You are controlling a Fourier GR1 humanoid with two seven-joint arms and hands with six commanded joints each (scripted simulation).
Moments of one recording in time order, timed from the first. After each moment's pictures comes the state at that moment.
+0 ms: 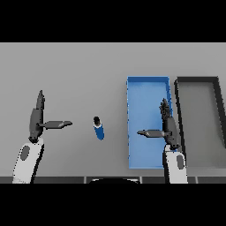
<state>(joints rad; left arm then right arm) -0.11 0.43 -0.16 -1.48 0.24 0.26 0.01 0.00 0.00 0.00 -1.57 0.00 0.00 0.00</state>
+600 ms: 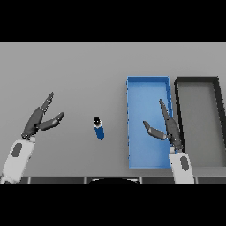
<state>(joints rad) -0.15 0.61 -0.24 -1.43 0.22 -0.07 -0.11 0.02 -0.16 0.10 -1.62 0.20 0.04 -0.08</state>
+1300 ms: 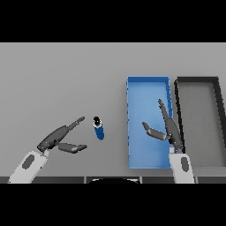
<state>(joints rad) -0.06 0.64 -0.46 -1.69 0.17 -0.24 0.01 0.03 -0.16 0.10 -1.66 0.18 0.06 -0.07</state>
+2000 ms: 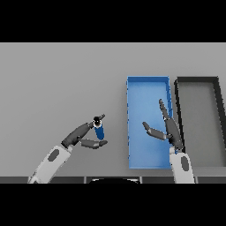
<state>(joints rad) -0.18 0.35 -0.55 -1.46 0.08 -0.18 -0.03 0.02 -0.15 0.09 -1.64 0.16 0.07 -0.05</state>
